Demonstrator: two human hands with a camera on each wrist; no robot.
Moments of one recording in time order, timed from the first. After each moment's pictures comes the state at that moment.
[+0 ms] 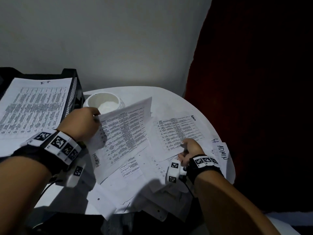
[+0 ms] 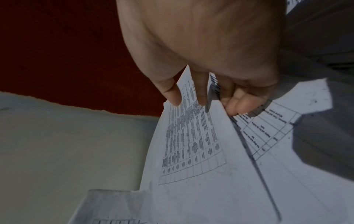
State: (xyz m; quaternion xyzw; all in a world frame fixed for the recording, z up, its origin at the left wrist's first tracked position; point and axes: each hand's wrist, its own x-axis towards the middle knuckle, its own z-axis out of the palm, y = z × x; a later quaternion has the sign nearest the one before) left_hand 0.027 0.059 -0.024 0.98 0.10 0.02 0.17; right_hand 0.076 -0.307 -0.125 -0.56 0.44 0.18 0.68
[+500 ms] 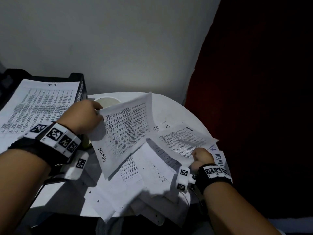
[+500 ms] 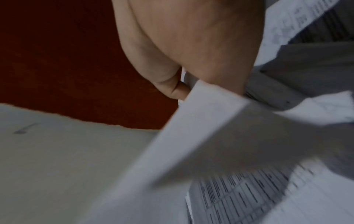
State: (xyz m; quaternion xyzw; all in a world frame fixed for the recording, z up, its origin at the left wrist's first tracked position) left_hand 0.029 0.068 0.012 0.97 0.10 0.04 0.20; right_hand 0.064 -0.345 -0.099 -0.73 0.34 0.10 0.58
